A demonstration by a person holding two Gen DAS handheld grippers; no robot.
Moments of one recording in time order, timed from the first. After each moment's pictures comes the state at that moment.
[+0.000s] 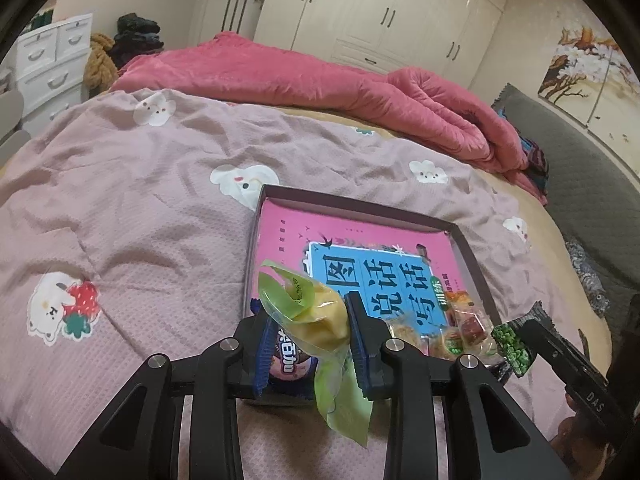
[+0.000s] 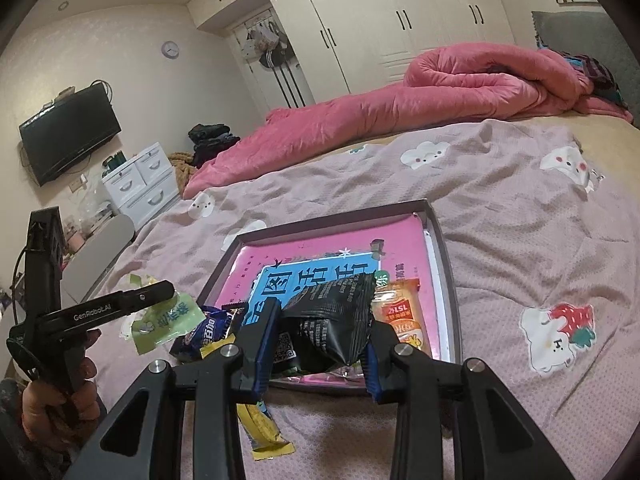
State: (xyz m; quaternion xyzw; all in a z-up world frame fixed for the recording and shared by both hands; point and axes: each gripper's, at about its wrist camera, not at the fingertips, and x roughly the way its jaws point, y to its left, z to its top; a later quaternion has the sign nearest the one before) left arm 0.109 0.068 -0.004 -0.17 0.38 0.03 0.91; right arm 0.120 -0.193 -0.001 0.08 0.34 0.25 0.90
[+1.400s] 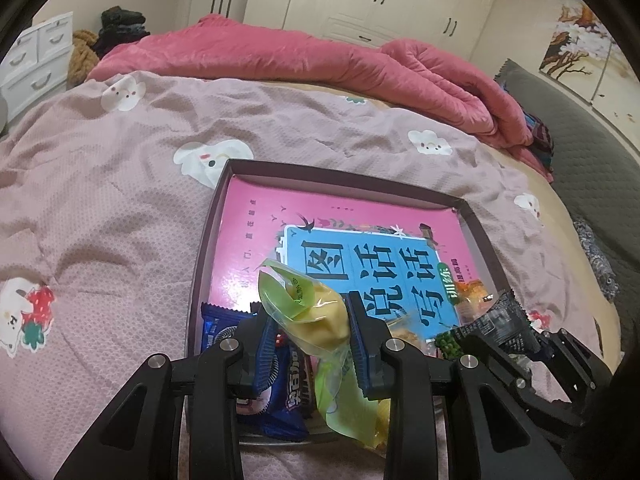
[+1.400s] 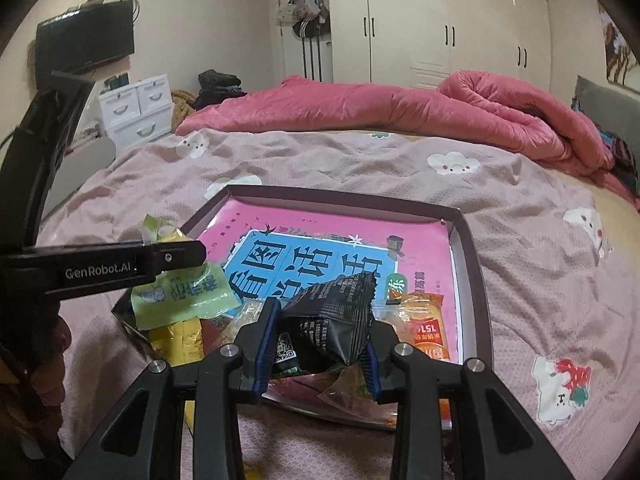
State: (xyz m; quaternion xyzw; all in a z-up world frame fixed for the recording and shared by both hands) left arm 0.152 0.040 -0.037 -0.15 0.41 0.02 0.90; right arm 0.132 -0.129 -0.034 -0.08 0.34 0.24 0.91
